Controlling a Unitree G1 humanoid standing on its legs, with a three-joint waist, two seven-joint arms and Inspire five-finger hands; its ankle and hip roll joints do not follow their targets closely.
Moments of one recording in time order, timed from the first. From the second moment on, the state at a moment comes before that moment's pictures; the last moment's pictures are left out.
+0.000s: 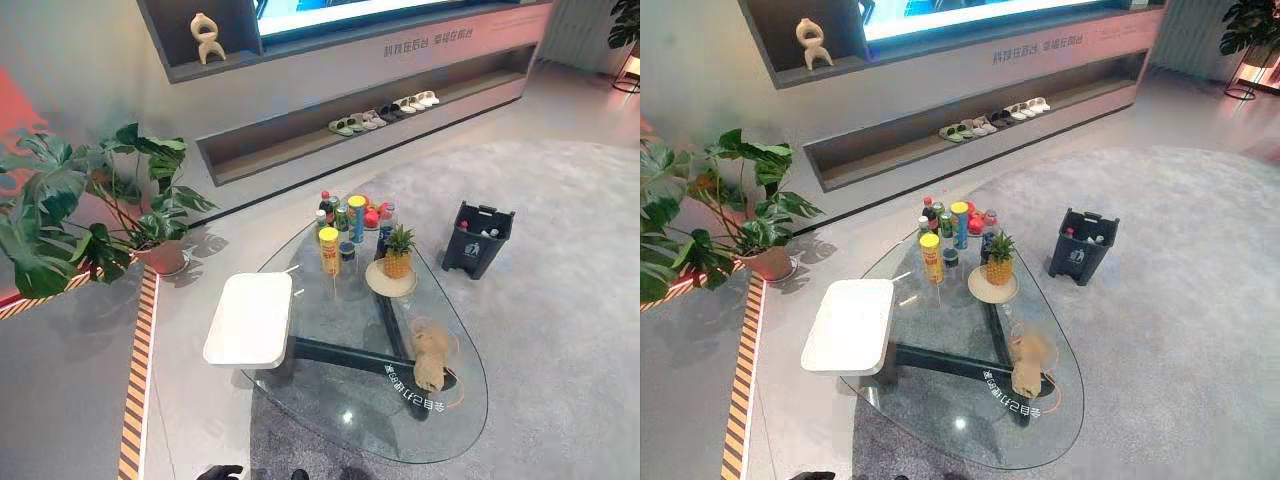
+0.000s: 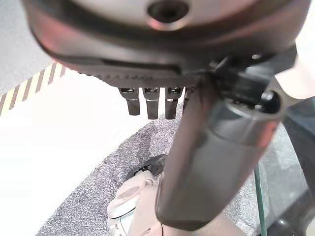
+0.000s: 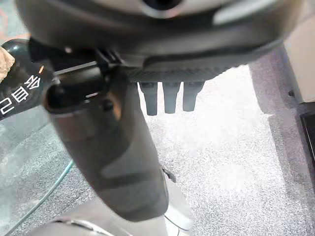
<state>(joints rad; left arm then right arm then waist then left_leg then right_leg) 0.00 0.32 -0.29 1.28 0.02 -0.05 -0.07 -0.07 -0.32 0.29 1.39 -0.12 0.11 -0.04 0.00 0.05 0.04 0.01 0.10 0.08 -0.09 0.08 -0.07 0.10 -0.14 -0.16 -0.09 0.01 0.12</state>
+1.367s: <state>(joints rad) 0.00 0.32 -0.26 1.28 0.00 -0.04 -0.01 -0.07 -0.35 0.29 1.38 -0.20 0.11 -0.05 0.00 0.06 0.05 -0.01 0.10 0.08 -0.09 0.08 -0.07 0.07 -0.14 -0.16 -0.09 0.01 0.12</state>
